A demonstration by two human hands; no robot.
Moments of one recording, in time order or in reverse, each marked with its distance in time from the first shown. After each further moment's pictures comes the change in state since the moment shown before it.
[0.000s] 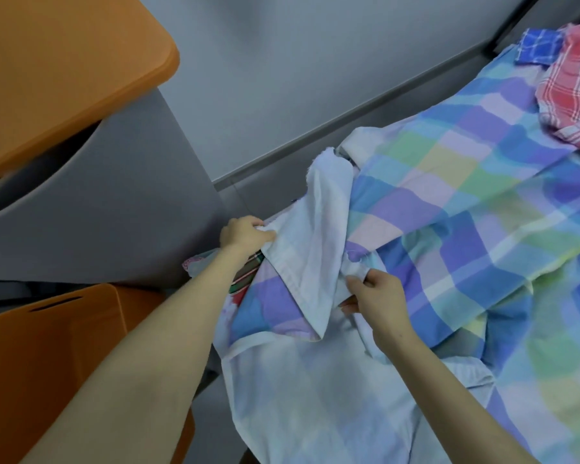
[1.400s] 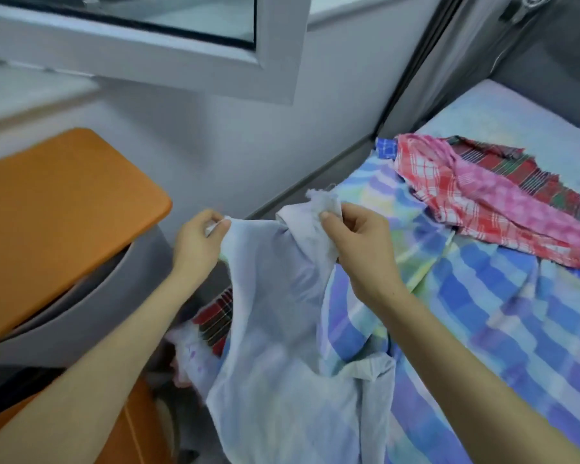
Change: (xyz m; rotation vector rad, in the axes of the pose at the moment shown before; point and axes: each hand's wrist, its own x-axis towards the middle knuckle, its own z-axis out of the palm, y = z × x) left_hand -0.143 0.117 -0.144 -0.307 0.276 0.562; right_hand -0.143 -0.192 -0.103 0.278 0.105 -0.604
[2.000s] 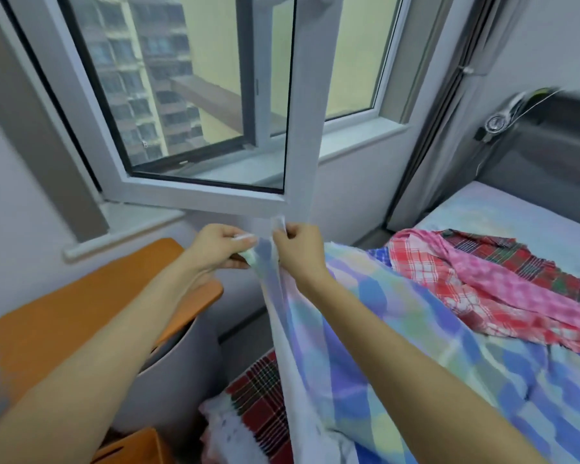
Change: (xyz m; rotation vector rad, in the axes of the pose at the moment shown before) left_hand -0.006 0.191 -0.143 -0.336 -0.277 -0.089; right_hand 0.014 -0.154 0.063 -0.193 0.032 -0.212
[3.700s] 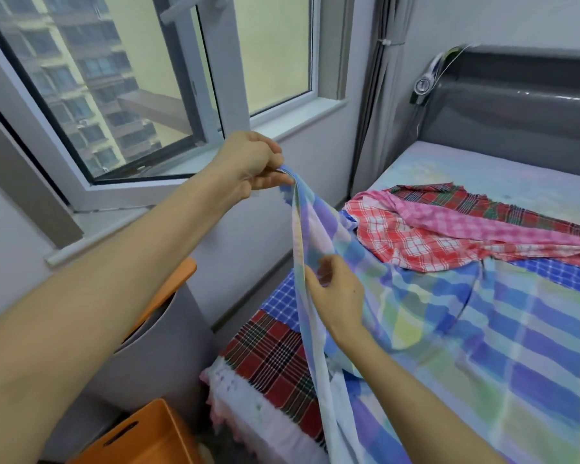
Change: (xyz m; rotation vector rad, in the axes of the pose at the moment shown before) left_hand -0.138 0.144 0.122 -0.027 -0.046 0.088; right_hand -0.190 0.072 -0.111 -0.216 0.345 0.068
